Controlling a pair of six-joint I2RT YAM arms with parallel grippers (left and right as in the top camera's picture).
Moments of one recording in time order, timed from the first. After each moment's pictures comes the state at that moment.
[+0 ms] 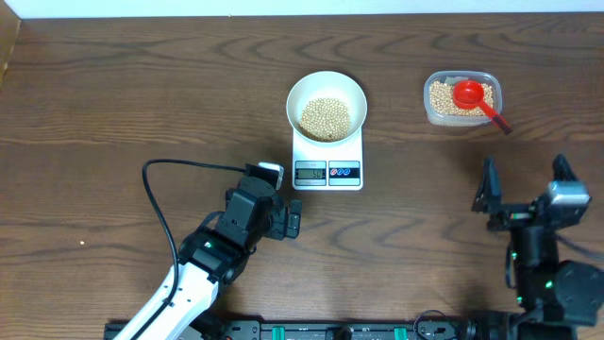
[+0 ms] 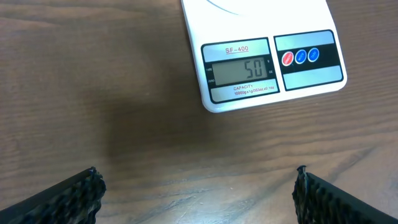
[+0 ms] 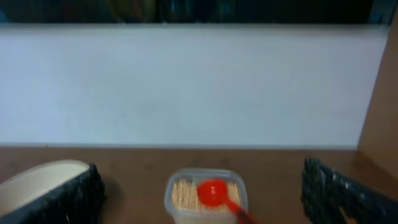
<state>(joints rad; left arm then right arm) -0.53 1.04 0.52 -0.34 -0.05 -0.30 -0.10 0.26 0.36 0.00 -0.11 0.01</state>
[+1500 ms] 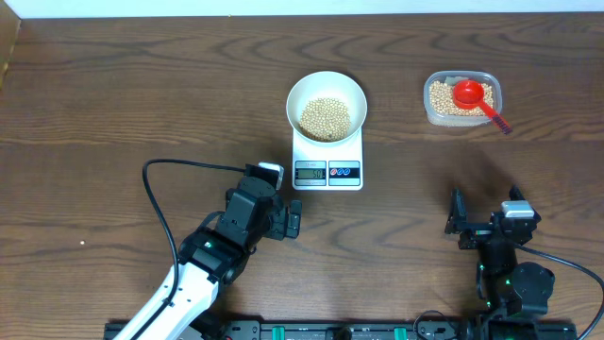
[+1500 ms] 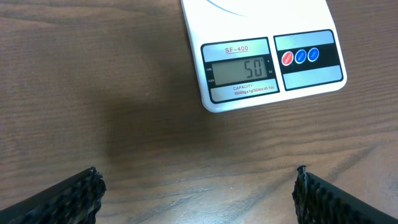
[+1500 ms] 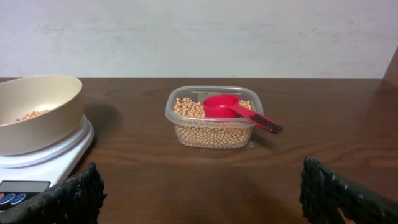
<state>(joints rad) -0.53 1.04 0.52 -0.34 -0.05 -0.30 -0.07 0.03 0.01 -0.06 -0.10 0.01</state>
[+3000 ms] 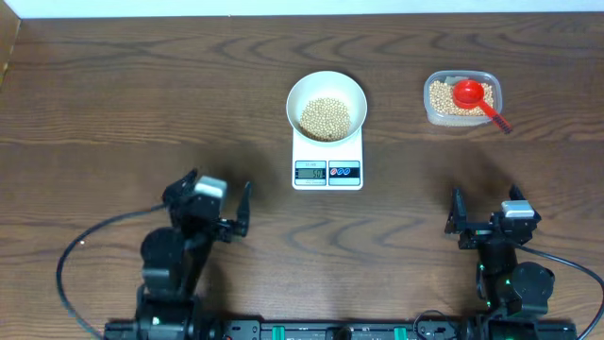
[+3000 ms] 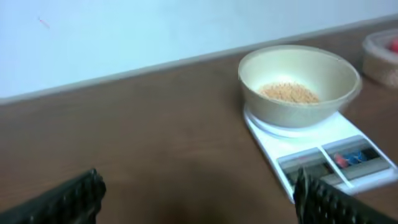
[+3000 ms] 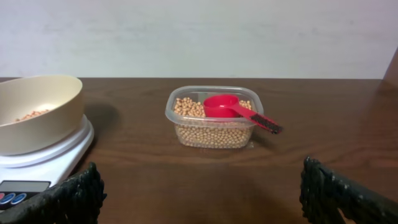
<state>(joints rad) -0.06 0.39 0.24 -0.09 0.18 0.16 -0.07 0.03 0.01 -0.06 -0.10 0.01</state>
